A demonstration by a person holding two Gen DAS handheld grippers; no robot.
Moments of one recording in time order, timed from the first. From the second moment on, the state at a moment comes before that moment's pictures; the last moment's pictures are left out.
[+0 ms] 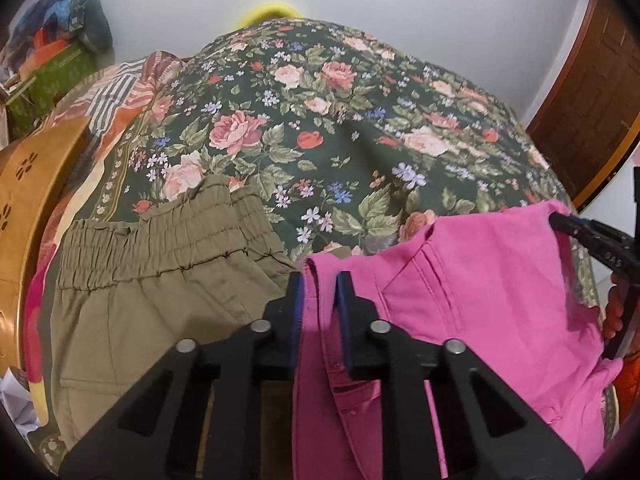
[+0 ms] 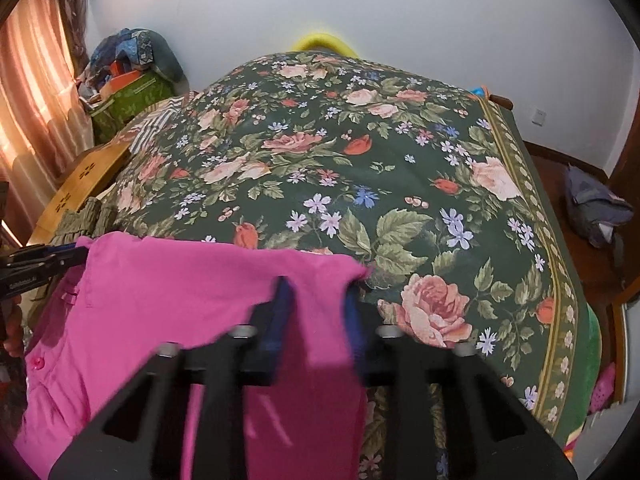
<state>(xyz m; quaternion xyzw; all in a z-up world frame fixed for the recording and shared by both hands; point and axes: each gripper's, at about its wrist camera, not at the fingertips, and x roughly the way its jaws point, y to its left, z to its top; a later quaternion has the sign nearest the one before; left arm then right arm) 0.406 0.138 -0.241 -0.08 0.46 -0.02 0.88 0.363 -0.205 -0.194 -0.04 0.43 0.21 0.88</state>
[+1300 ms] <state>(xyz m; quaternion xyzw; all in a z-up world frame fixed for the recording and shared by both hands) 0.175 0.088 -0.061 -0.01 0.33 -0.08 0.94 0.161 -0.239 -0.035 0.00 0.32 0.23 0.92</state>
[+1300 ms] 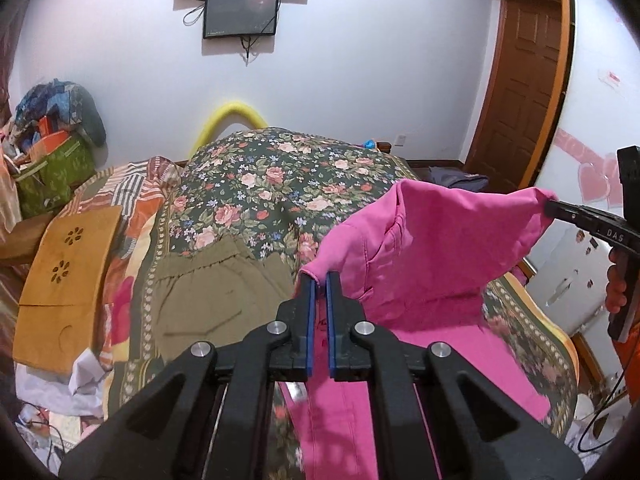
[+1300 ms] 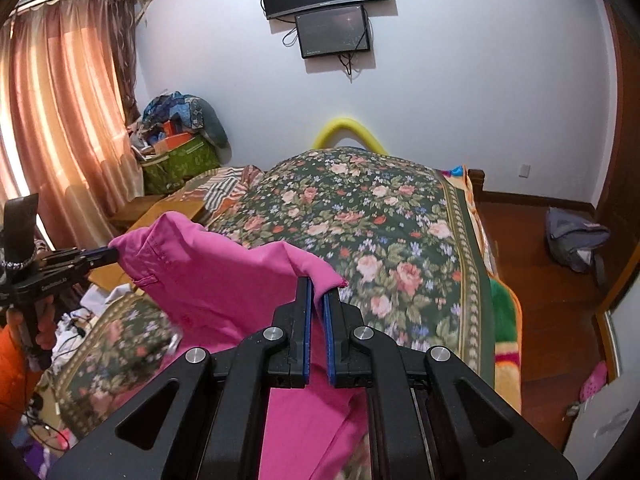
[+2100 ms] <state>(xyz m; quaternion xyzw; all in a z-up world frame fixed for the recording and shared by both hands) 0.065 0.089 -0.125 -0.03 0.39 -0.08 0.92 0.044 -0.255 -0.099 0.04 0.39 0.25 0.88</state>
